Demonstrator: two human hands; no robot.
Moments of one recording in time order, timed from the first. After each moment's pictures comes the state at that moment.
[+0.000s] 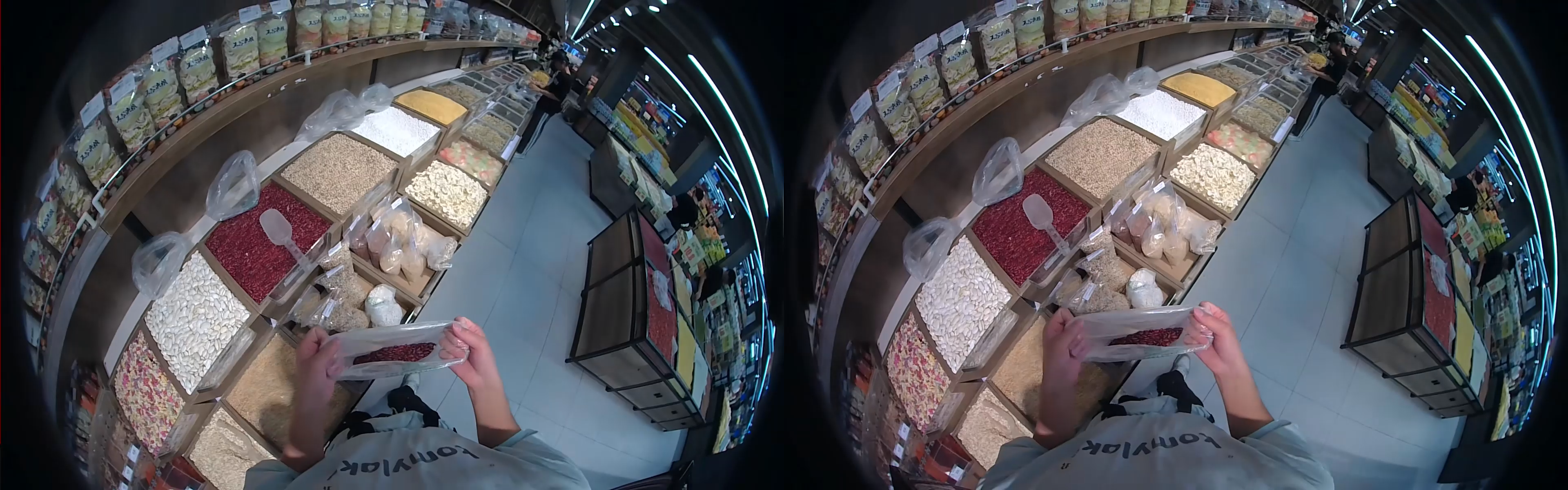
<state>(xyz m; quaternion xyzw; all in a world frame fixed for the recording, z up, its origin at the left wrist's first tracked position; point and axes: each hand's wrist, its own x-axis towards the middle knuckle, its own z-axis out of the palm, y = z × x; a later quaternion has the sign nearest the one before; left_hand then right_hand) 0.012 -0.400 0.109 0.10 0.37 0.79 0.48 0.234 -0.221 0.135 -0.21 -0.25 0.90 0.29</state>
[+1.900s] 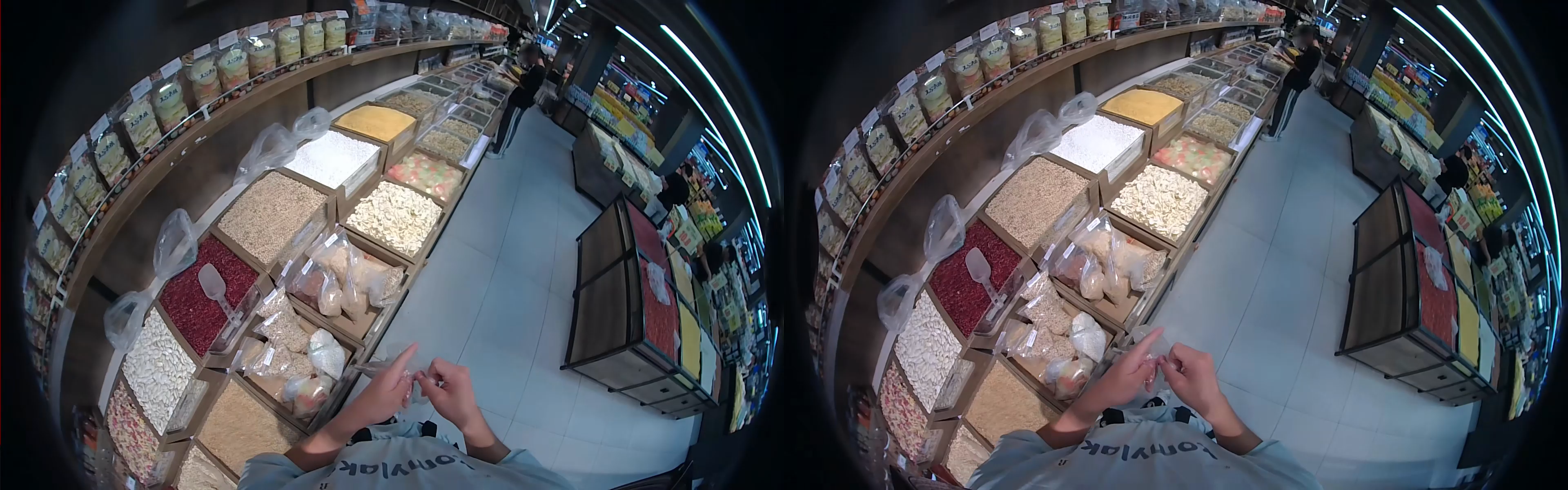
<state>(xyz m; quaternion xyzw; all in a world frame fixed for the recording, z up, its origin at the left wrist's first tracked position) 0.185 -0.179 0.132 0.43 0.51 0.49 0.57 0.343 -0.106 0.144 -0.37 -0.74 0.47 0.30</state>
